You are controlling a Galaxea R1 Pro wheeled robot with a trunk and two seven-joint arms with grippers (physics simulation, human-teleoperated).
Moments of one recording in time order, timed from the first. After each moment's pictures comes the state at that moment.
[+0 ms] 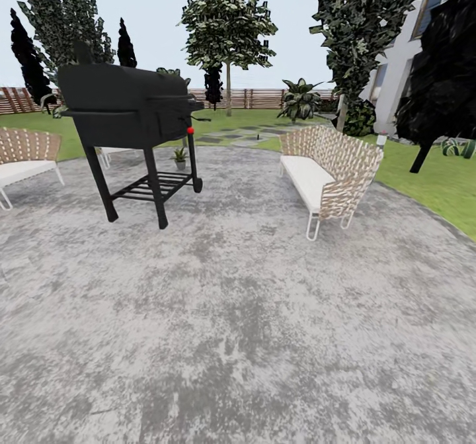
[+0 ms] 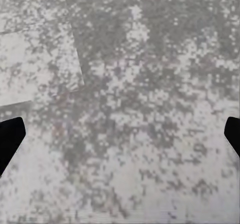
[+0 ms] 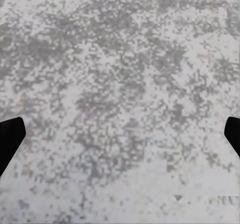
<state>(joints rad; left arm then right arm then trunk) -0.19 0.05 0.01 -0.25 0.01 -0.34 0.00 -0.15 -0.08 0.00 -0.43 0.00 -0.24 0.00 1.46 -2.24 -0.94</state>
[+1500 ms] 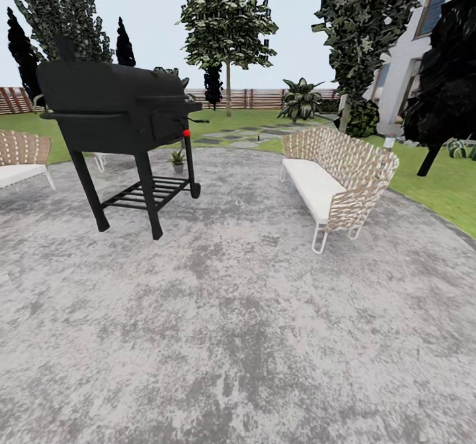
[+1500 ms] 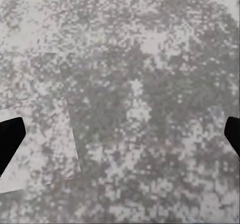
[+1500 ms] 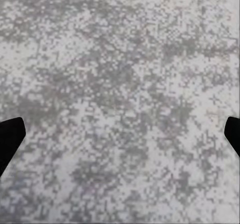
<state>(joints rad) -0.19 0.05 0.01 -0.25 0.01 -0.34 0.00 -0.15 -0.08 0.00 -0.39 0.00 -0.24 0.00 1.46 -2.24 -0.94</state>
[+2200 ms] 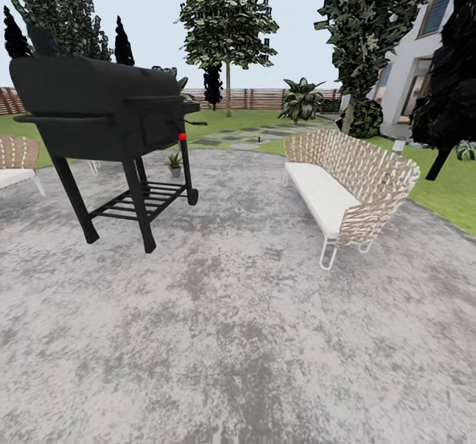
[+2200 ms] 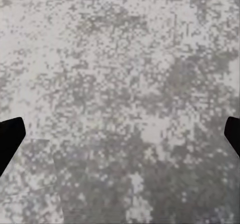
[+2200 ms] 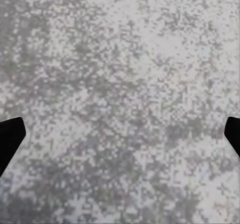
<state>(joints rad) -0.18 0.05 0.01 -0.25 0.01 -0.34 0.00 -0.15 -0.08 0.00 -0.39 0.00 -0.24 0.00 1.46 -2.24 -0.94</state>
